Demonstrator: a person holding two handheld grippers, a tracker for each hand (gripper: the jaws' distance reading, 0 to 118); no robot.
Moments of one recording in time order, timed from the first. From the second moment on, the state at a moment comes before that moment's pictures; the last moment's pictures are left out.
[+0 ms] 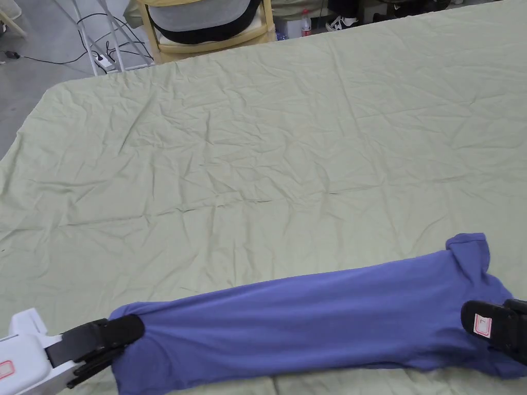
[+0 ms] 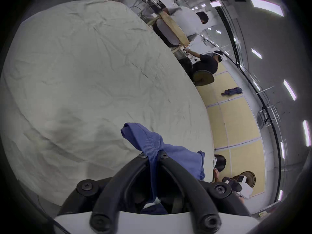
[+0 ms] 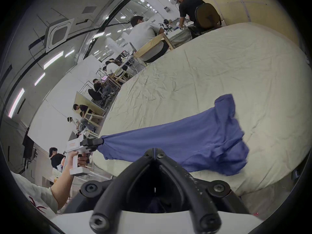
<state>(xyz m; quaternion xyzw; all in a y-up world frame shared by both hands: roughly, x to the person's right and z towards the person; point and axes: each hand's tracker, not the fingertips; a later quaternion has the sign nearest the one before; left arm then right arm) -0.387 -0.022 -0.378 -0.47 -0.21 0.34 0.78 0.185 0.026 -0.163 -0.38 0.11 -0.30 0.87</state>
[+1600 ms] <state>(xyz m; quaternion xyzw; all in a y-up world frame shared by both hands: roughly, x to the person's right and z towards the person) -0.054 -0.010 -0.357 -0.51 -0.25 0.31 0.76 0.229 0.022 -0.114 -0.34 0.08 -0.30 0.88</state>
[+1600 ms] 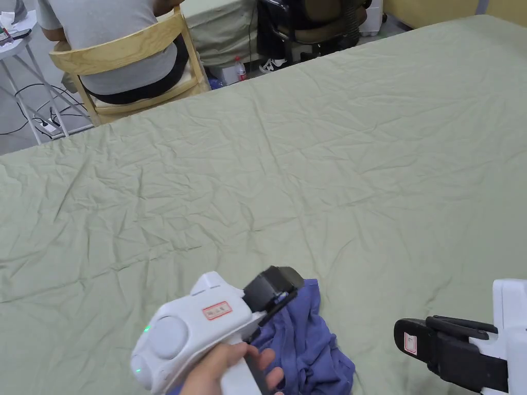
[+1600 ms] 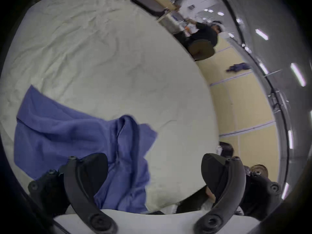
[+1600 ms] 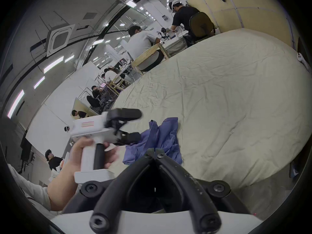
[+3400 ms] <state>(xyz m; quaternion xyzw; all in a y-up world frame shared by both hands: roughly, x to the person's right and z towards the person) -0.228 -0.018 -0.331 -0.55 -0.13 0.18 0.80 0.173 -0.112 -0.310 -0.60 0.09 -0.15 0.78</state>
